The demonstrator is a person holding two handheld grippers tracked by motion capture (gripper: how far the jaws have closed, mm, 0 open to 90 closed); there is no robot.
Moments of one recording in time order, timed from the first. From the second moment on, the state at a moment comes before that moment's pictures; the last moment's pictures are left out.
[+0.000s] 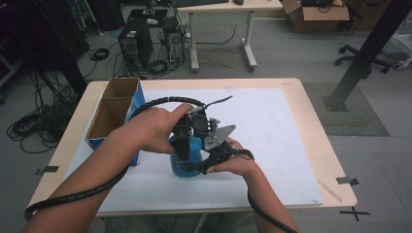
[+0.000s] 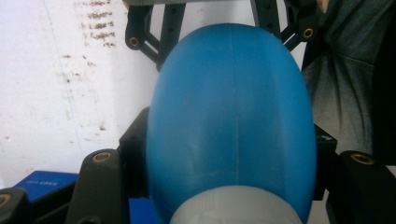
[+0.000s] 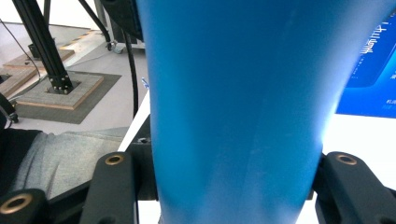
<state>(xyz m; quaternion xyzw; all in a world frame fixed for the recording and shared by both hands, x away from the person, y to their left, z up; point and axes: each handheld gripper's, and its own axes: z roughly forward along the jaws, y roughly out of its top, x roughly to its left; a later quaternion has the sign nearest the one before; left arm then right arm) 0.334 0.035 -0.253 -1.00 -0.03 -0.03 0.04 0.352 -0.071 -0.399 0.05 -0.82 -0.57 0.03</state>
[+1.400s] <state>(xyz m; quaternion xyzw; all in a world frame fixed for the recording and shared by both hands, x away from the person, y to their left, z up) 0.338 0.029 -0.232 -1.00 -0.04 -0.04 0.03 0.354 -0.100 -0.389 -0.02 -0.80 -0.59 0.02</state>
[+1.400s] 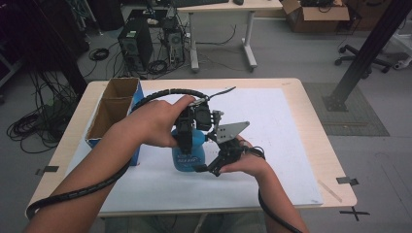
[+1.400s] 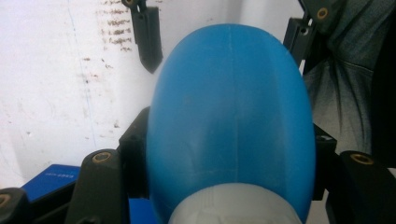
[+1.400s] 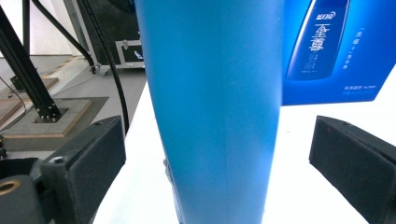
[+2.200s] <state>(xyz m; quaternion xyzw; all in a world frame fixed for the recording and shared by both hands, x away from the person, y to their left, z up) 0.344 0.038 -0.212 -0.99 -0.13 -0.02 0.03 0.356 -0.151 -0.361 -0.02 -0.84 -0.55 0.01</state>
